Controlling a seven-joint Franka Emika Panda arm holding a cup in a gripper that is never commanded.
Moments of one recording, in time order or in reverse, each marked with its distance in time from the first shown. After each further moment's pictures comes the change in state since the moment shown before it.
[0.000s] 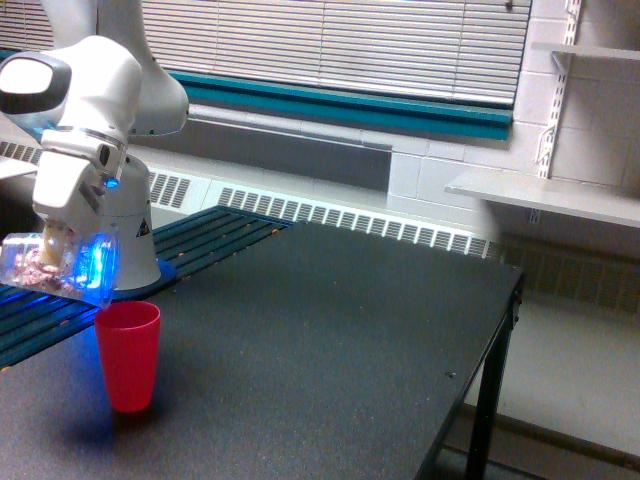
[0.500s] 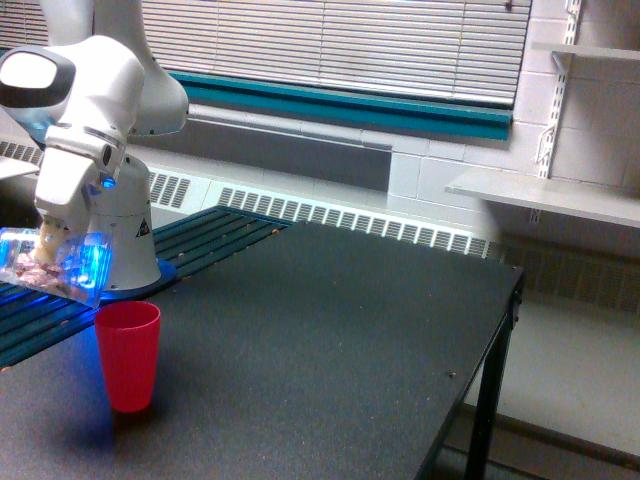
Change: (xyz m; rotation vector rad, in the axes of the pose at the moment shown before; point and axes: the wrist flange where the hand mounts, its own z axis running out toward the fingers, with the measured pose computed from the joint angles) arm 0.000 0.004 0.000 -0.049 -0.011 -0.091
